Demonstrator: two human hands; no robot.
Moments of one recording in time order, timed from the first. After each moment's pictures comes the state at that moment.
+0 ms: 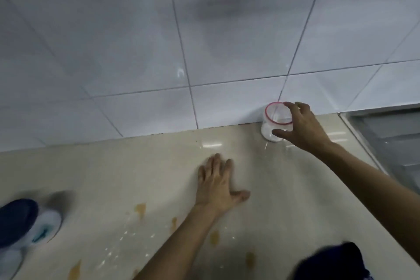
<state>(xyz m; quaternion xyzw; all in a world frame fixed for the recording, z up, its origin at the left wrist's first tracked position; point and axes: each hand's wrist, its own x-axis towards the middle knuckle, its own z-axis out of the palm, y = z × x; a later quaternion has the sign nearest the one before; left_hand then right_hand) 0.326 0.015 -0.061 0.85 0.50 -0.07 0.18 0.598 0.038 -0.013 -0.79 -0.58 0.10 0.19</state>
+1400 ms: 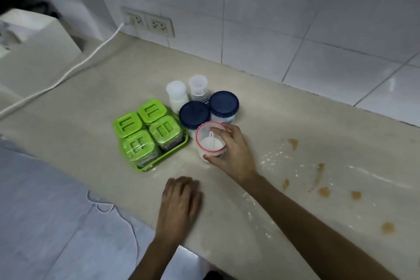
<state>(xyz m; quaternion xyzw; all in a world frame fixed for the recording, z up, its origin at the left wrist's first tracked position) -0.126 -0.225 -0.080 0.68 0.70 0.20 0.06 0.021 -0.078 -0.023 -0.49 -0.78 0.29 0.26</state>
